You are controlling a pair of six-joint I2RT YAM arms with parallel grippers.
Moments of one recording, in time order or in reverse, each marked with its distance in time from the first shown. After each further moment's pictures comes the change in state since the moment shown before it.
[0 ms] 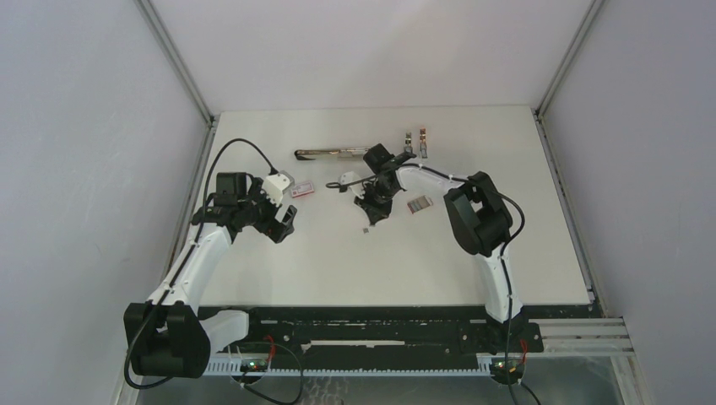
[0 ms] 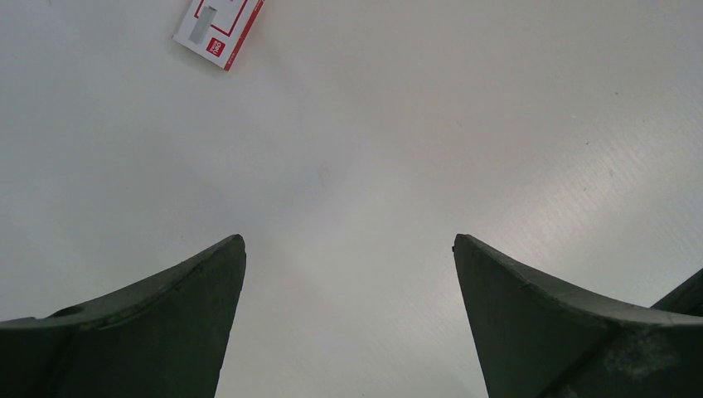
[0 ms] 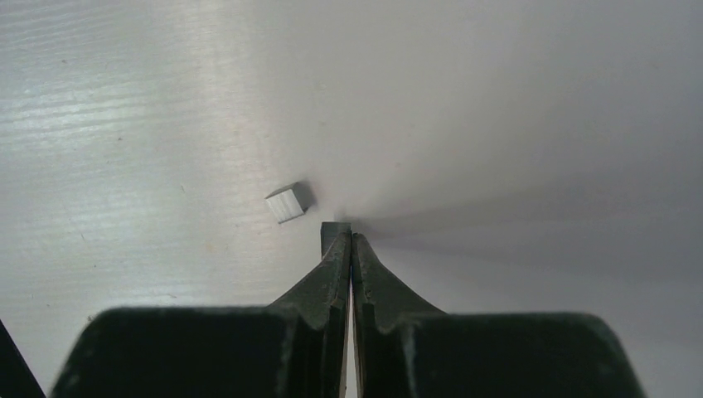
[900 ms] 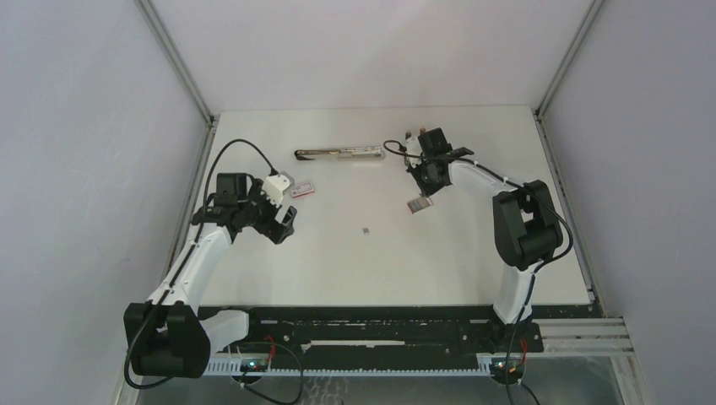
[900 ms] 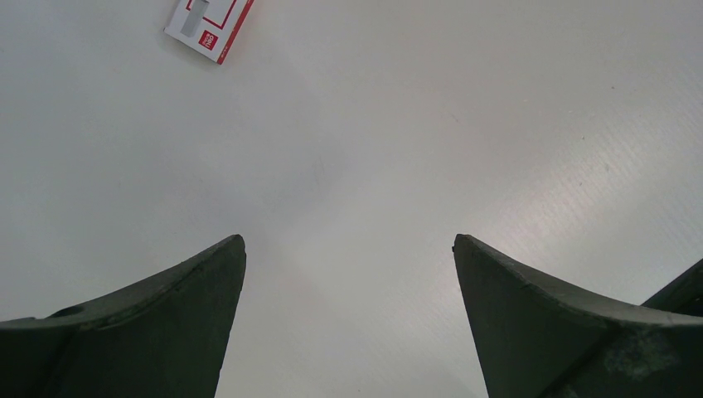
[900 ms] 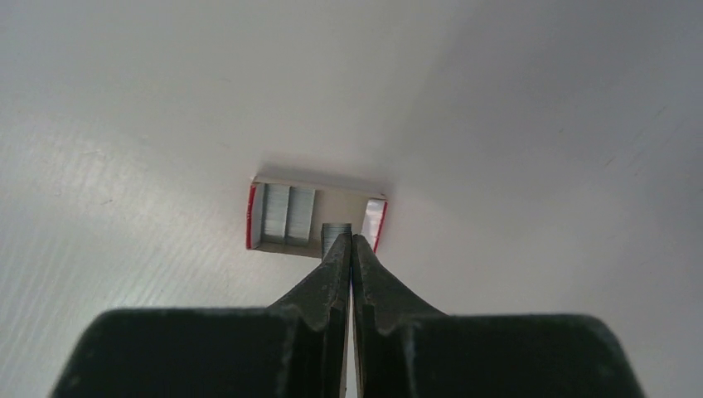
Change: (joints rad) left arm 0.000 0.000 0.000 -0.015 0.000 0.000; right arm -0.248 -0.293 -0.290 0.237 0.408 0.443
